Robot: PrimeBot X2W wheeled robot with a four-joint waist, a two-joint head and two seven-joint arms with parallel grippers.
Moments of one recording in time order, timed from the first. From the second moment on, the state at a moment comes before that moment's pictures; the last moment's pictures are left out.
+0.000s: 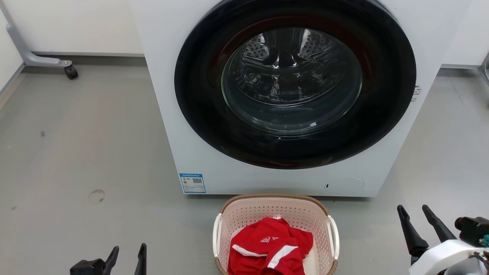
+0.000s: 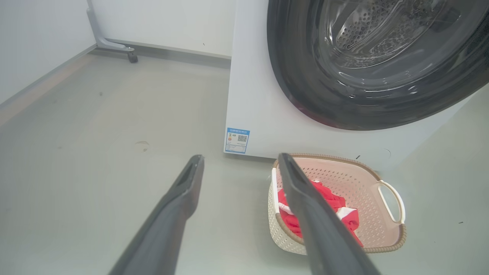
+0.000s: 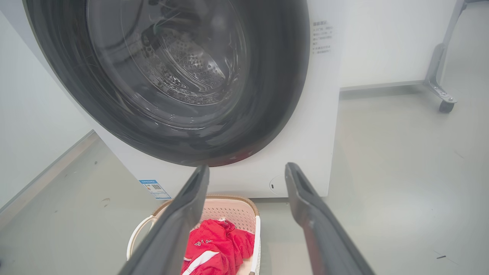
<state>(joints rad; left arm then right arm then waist) 0.00 0.34 -0.43 0.38 -0.65 0.11 -0.21 -0.09 -0.15 0.36 0.49 0.69 0.13 -0.26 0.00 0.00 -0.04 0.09</state>
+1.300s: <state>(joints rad) 0.02 0.38 -0.43 0.21 -0.71 0.21 -0.07 -0.07 -0.14 0.26 0.33 0.59 0.13 -0.09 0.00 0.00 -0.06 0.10</state>
